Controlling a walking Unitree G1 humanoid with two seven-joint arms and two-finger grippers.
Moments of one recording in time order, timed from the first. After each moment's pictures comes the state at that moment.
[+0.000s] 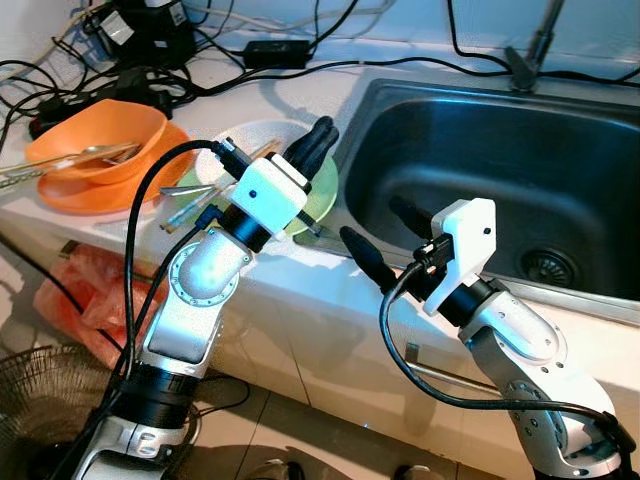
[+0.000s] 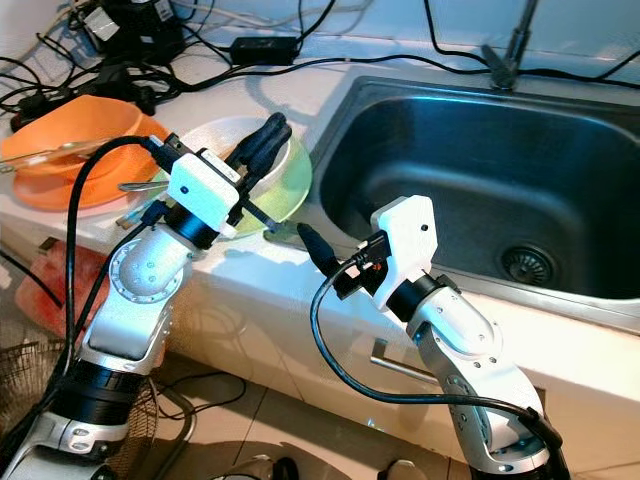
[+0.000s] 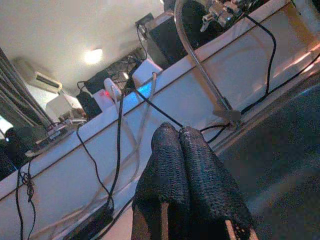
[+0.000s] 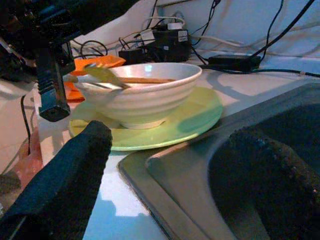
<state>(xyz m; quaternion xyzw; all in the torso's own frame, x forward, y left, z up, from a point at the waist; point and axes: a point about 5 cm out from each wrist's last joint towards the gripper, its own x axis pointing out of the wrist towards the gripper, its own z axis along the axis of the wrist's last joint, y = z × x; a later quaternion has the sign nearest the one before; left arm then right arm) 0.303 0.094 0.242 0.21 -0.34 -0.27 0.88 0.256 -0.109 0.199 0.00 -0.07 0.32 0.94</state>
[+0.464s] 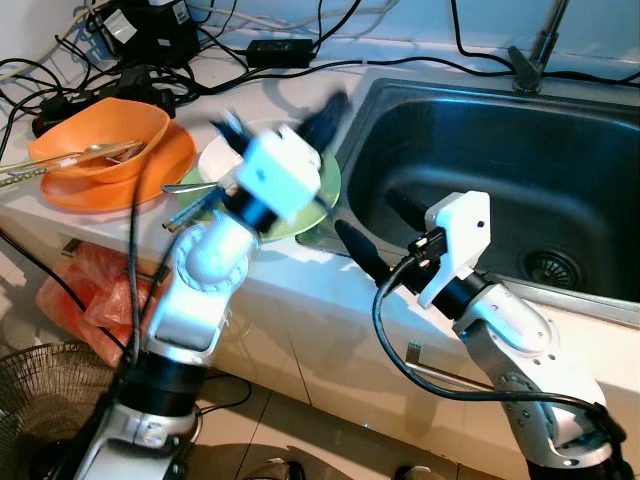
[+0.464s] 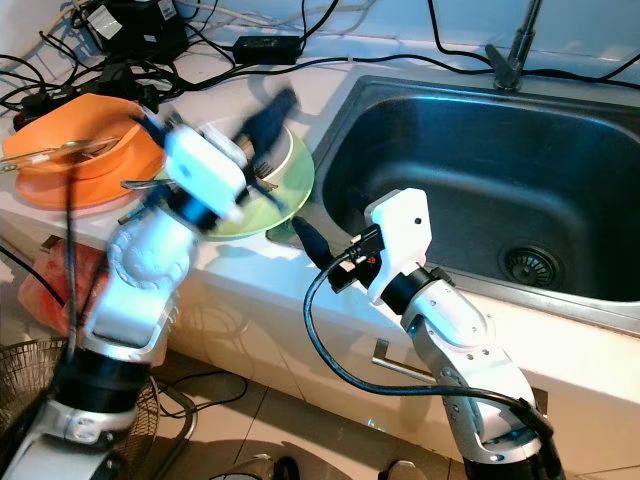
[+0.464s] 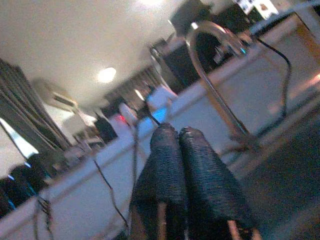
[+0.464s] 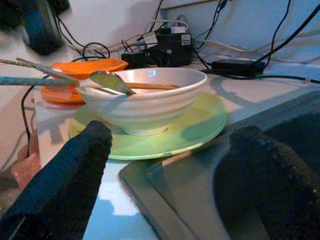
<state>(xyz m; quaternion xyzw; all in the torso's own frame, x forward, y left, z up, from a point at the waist) 0.298 0.088 0.276 0.21 -0.39 -0.24 0.86 0.261 -0.103 0.201 0.00 -0.08 0.32 0.94</state>
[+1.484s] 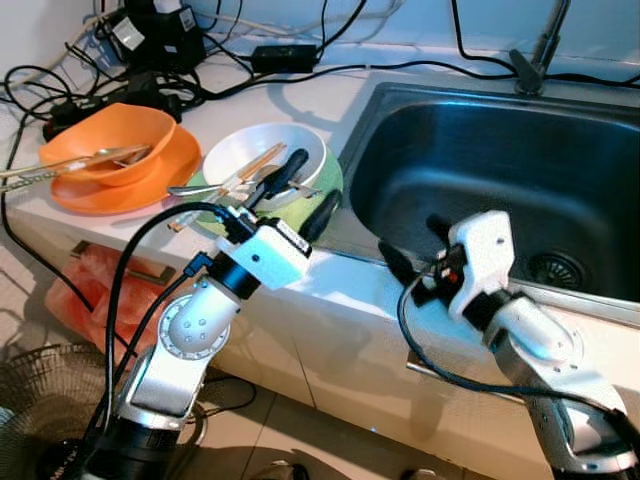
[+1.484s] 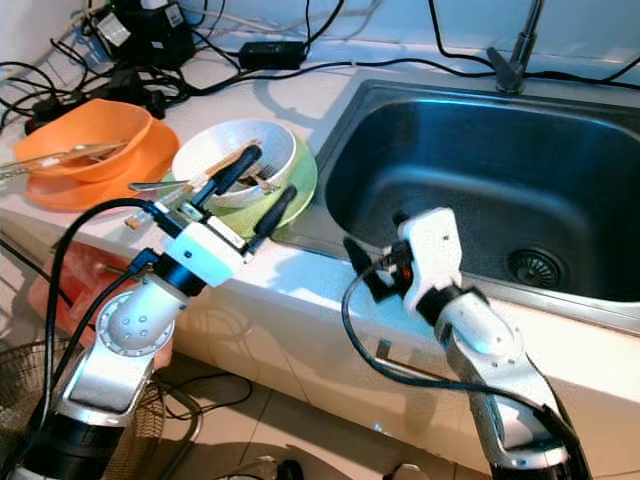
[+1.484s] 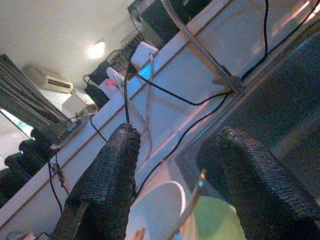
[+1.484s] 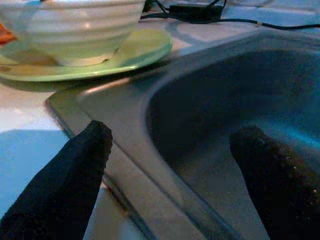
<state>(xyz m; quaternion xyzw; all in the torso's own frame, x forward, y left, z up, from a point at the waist) 0.274 0.104 0.210 0.29 -0.32 -0.24 0.87 0.266 -0.145 0.169 -0.06 0.01 0.24 0.97</state>
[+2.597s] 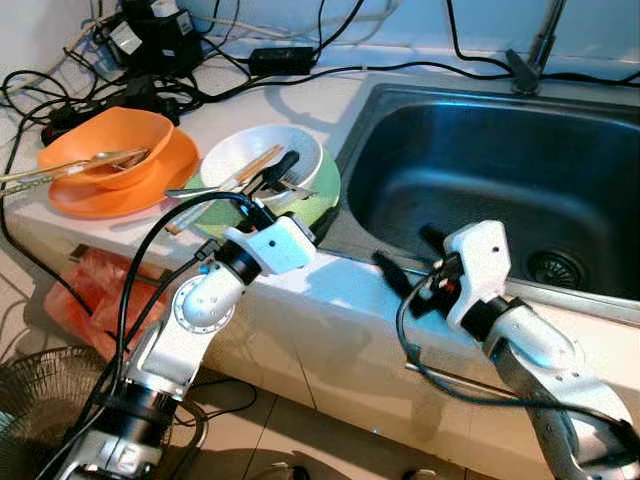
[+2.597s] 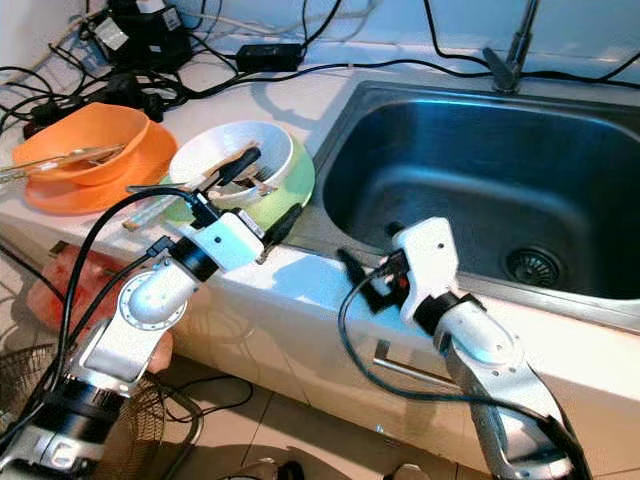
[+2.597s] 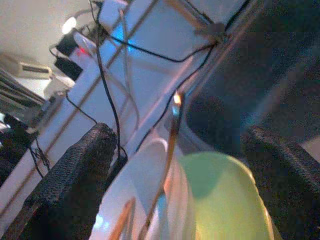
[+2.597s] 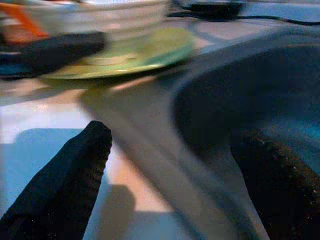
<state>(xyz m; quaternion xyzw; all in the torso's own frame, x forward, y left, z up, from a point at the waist) 0.311 0.112 0.189 0.37 -0.25 -0.25 0.86 0.253 -0.139 0.170 -0.05 0.02 0.29 0.96</state>
